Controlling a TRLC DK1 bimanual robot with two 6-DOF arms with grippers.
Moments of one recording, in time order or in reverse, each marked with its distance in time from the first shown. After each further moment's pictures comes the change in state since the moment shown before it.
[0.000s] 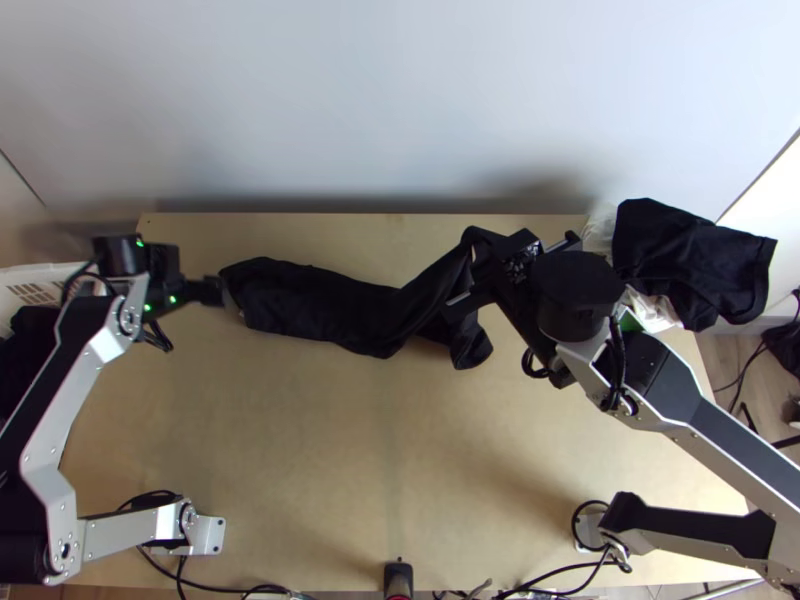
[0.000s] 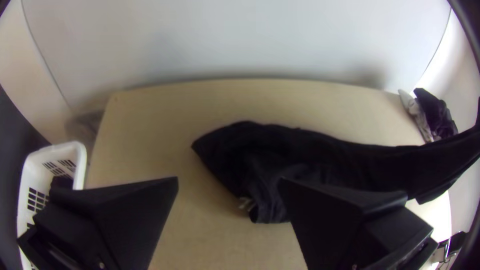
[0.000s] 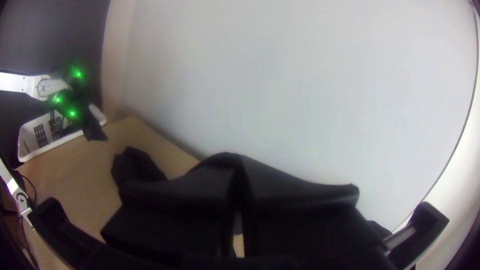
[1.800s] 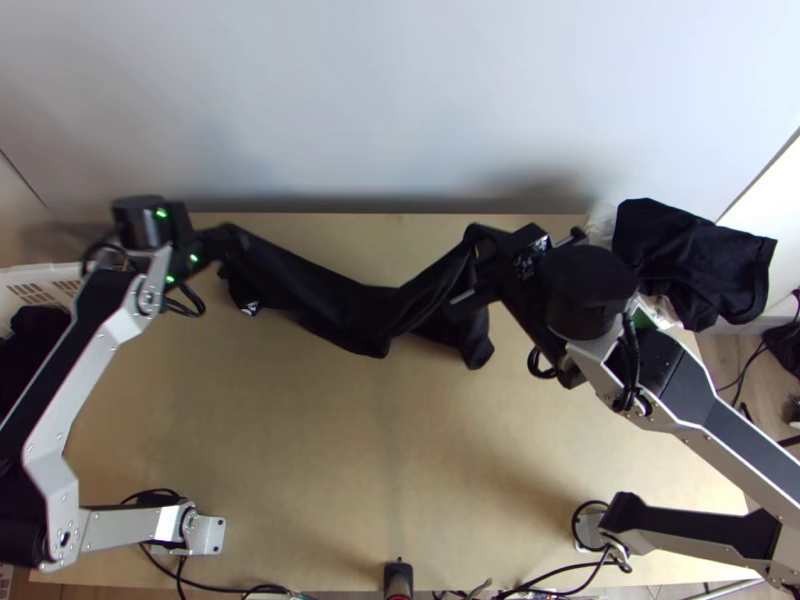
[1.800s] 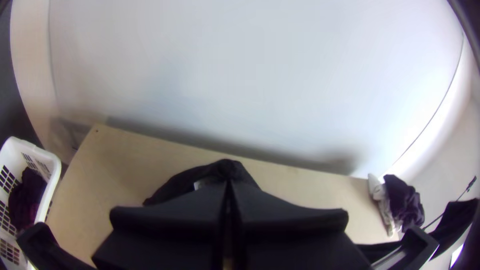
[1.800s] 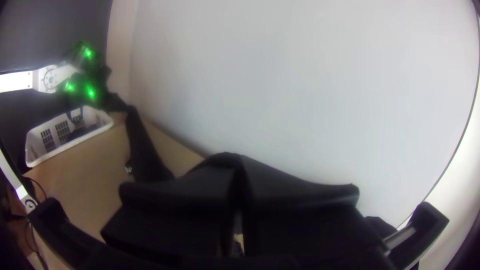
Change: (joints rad) left arm -0.151 0.049 0.197 0.109 -0.062 -0.404; right arm 0.007 -0.003 0.052 -0.073 -0.017 0.040
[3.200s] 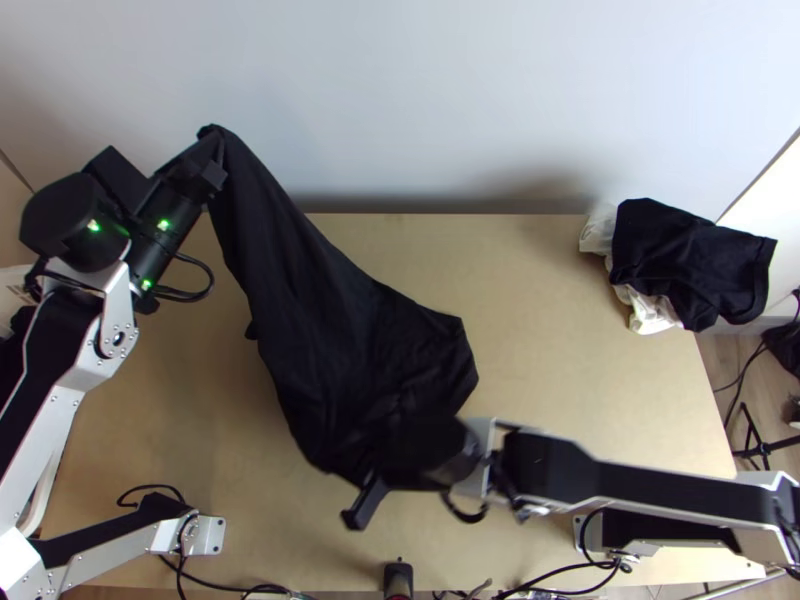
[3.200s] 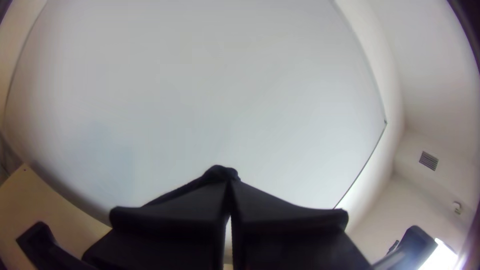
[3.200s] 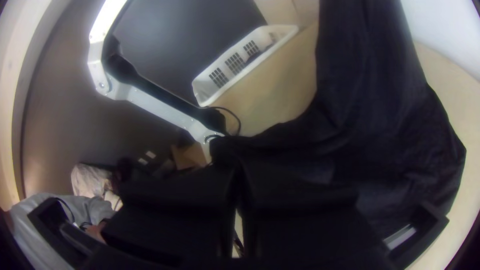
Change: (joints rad) left arm -0.249 -0.179 0.159 0.304 -0.104 -0.358; right arm 0.474 0.112 -0.225 0.089 -0.557 0.688
